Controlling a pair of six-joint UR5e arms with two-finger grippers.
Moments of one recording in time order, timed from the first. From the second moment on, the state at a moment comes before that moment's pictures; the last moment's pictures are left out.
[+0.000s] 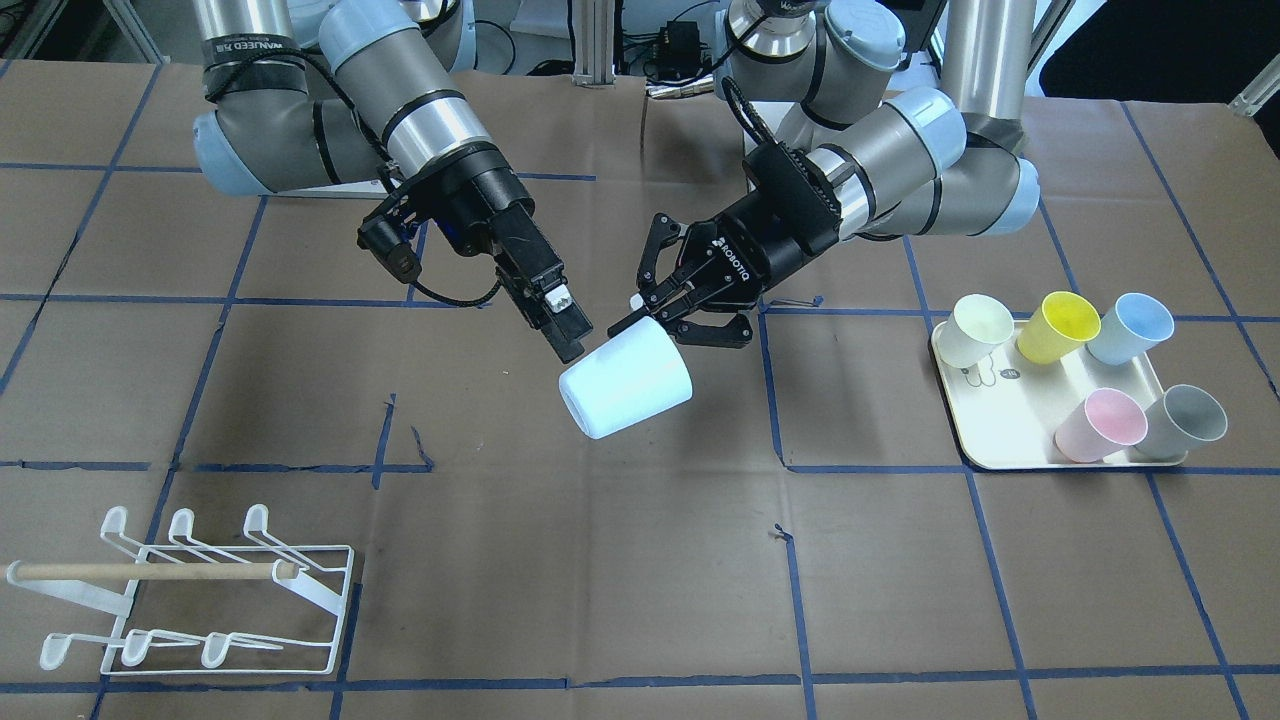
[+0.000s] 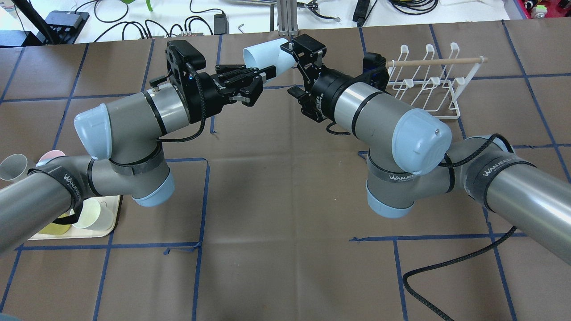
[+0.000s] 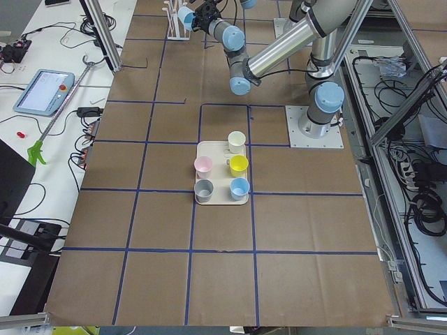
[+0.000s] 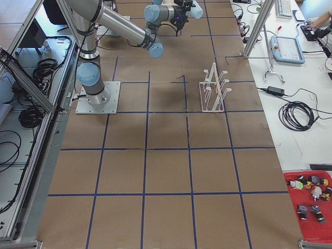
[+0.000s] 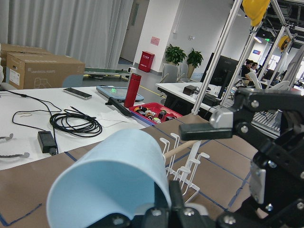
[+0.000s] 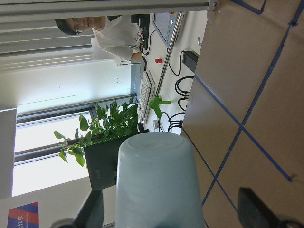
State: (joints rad) left arm -1.54 -1.83 -2.11 0.38 0.58 0.06; right arm 1.78 -1.36 2.08 -3.49 -1.16 1.57
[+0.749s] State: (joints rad) left arm -1.55 -1.83 -2.11 0.38 0.58 0.05; right arm 1.80 -1.25 1.97 -3.49 -1.16 1.57
